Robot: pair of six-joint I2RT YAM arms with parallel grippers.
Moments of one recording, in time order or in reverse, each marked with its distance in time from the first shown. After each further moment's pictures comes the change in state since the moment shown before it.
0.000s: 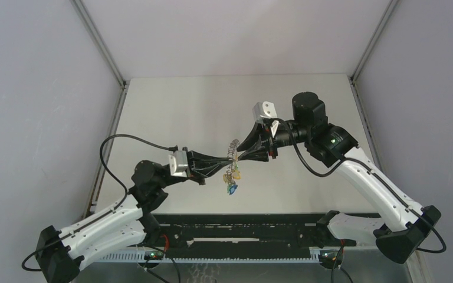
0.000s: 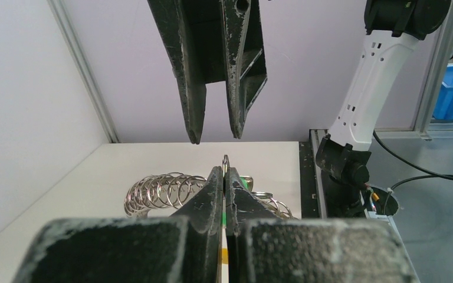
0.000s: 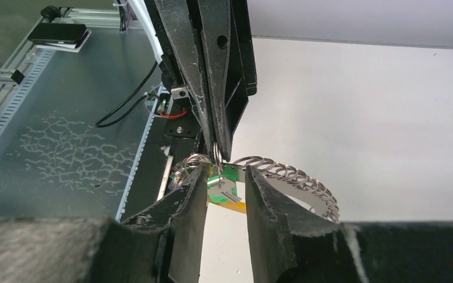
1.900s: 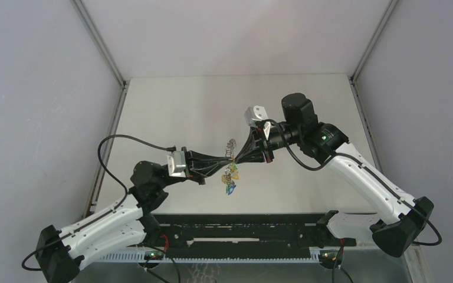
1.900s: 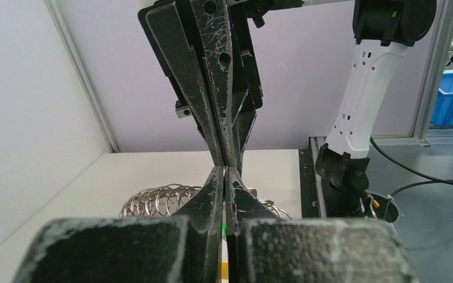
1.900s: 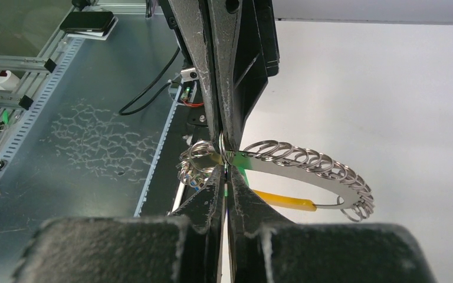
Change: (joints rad) left arm 0.000 0.004 0.004 0.039 0.009 -0.007; right arm 0.015 0.060 0.000 -0.063 -0.058 -0.026
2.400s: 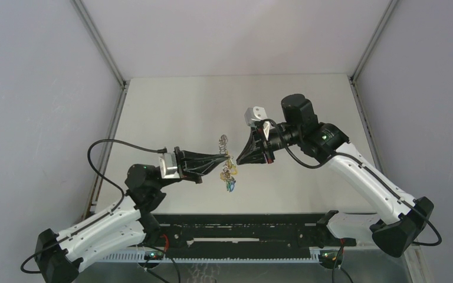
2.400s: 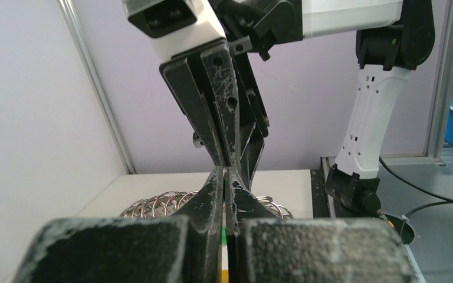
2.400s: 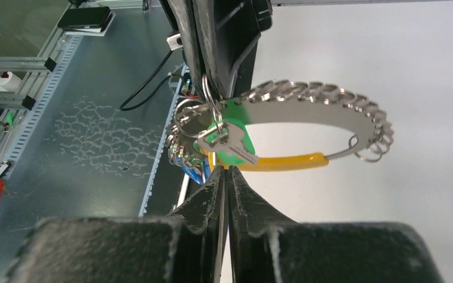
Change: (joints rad) left arm 0.000 -0.032 0.000 0.042 -0.030 0.000; right arm -0.006 0.000 0.000 -0.047 0.024 0.002
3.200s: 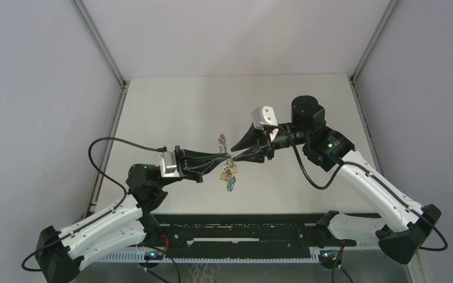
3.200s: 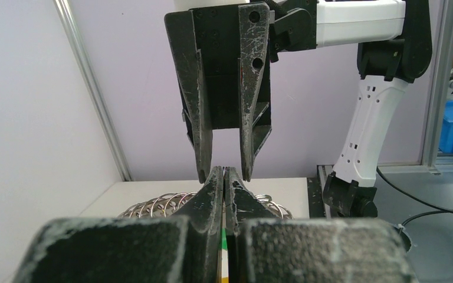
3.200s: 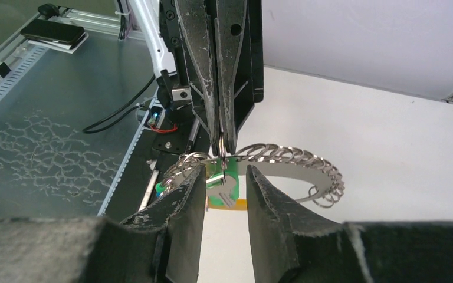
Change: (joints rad) left arm 0.000 0.023 0.000 0.069 0.002 -0.032; right arm 0.042 -0.077 -0.045 0.263 0.029 0.010
